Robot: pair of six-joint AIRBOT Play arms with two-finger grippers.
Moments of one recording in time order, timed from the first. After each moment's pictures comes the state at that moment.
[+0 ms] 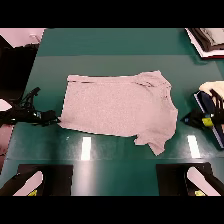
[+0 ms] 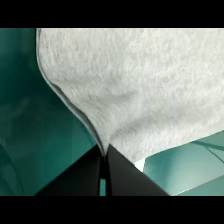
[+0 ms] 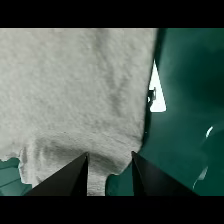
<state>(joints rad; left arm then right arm) 0.23 -0.99 0.69 0.99 -1.20 -1.28 -0.58 -0.98 0.67 -1.05 1.37 1.30</state>
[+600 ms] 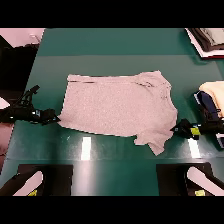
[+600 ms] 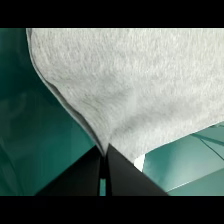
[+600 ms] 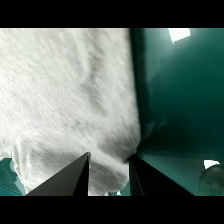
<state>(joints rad) 0.23 -0.99 0.72 0.98 -1.24 -1.28 -0.53 -1.11 0.51 -0.97 1.24 1.25</state>
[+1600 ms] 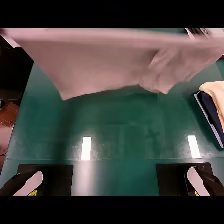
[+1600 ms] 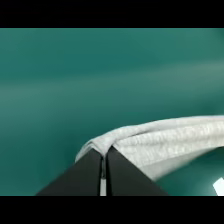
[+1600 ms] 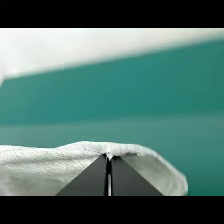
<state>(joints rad) 0.23 -0.99 1.82 0.98 -1.21 -1.32 -0.46 -0.77 1.43 -0.75 1.08 1.25</state>
